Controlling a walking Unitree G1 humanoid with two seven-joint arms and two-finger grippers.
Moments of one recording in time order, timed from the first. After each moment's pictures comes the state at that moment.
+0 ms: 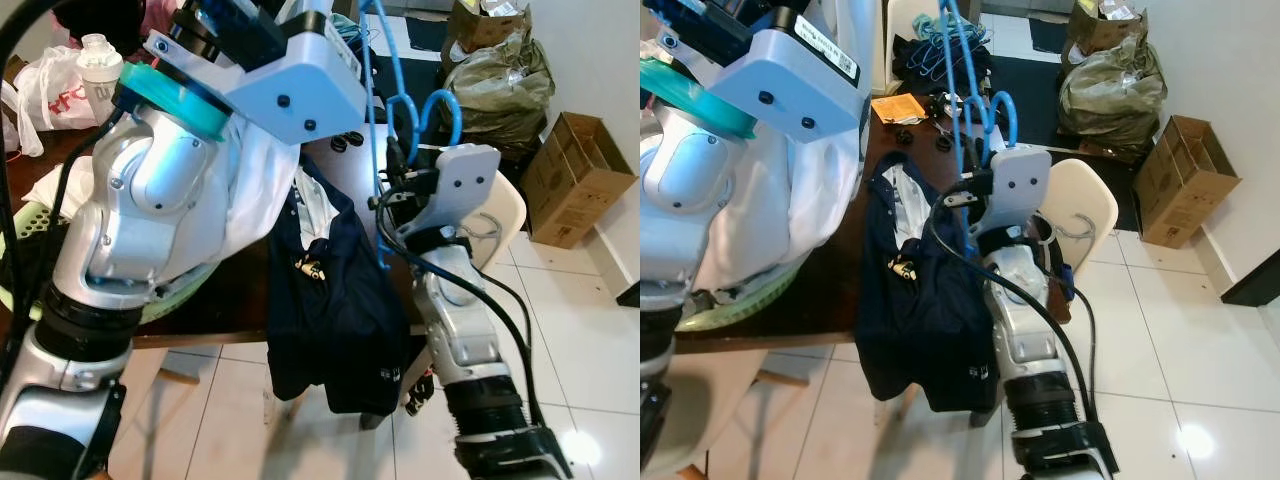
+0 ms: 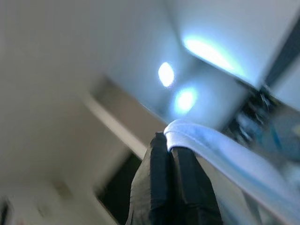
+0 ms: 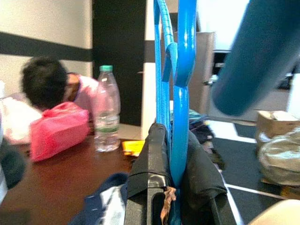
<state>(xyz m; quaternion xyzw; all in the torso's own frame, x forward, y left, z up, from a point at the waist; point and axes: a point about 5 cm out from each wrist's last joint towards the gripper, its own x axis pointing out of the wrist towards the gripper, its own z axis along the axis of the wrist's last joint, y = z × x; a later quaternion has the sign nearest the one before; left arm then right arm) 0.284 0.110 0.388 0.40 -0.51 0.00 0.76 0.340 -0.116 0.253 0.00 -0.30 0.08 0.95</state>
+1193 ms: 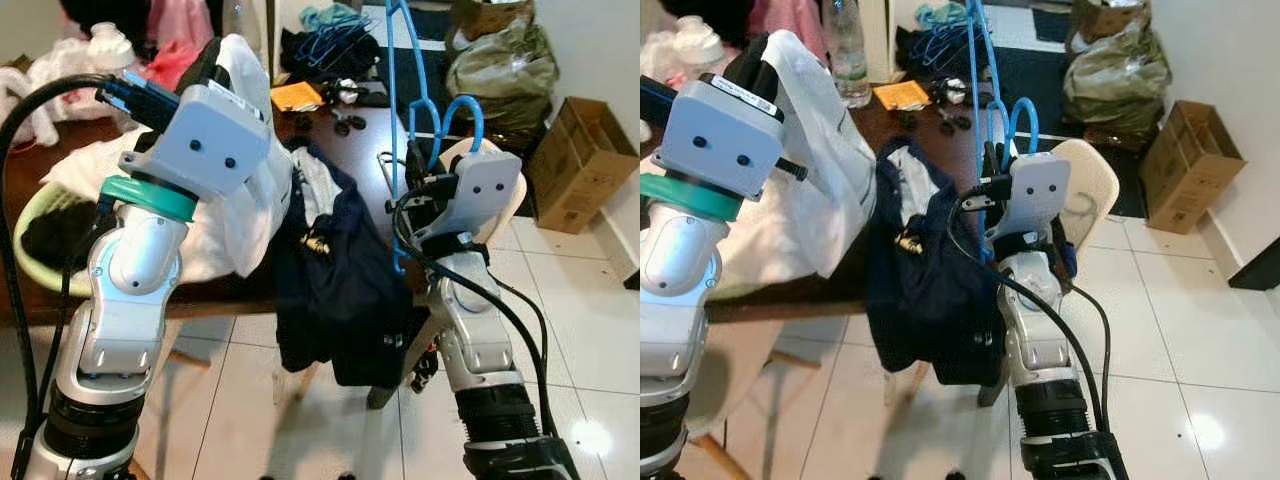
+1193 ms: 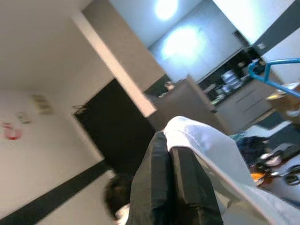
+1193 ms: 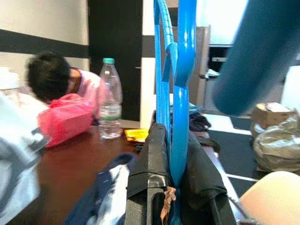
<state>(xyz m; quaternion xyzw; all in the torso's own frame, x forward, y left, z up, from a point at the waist) 0.270 0.136 0.344 0.31 -0.42 0.03 0.85 0.337 -0.120 0.248 0.01 -0.29 0.07 0.95</state>
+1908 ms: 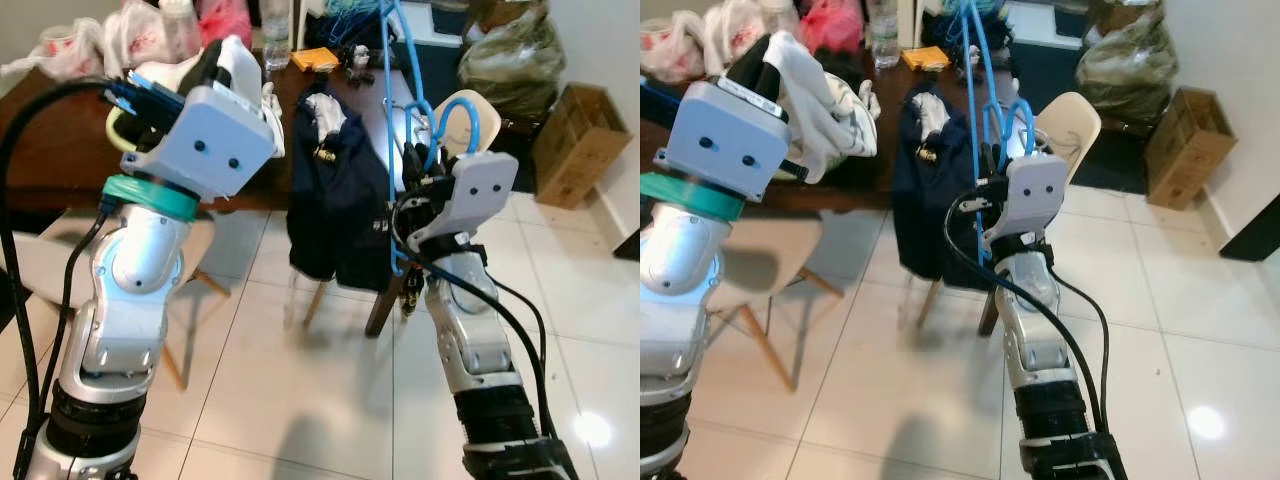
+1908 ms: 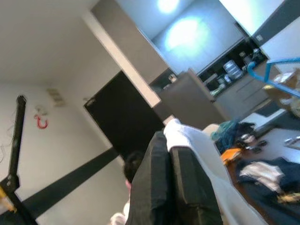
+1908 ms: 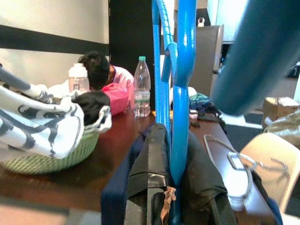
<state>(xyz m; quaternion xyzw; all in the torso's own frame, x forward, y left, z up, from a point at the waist) 0.273 0.135 0.341 0.31 -0.41 0.03 0.86 0.337 -0.119 0.245 0.00 -0.29 0.07 0.95</state>
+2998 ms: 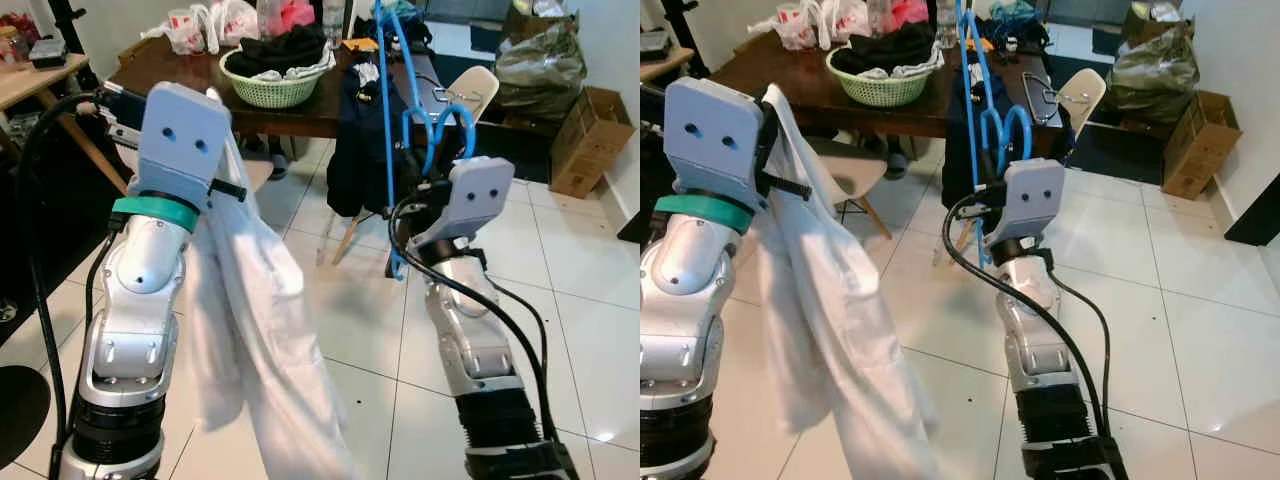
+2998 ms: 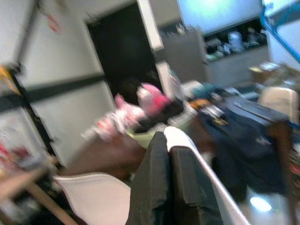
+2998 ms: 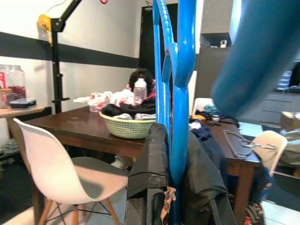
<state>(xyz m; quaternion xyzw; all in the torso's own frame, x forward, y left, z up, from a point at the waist) 0.296 0.148 0.301 0.14 -0.24 0.00 0.96 0.336 -0.122 0.242 -0.01 -0.28 0.08 0.96</state>
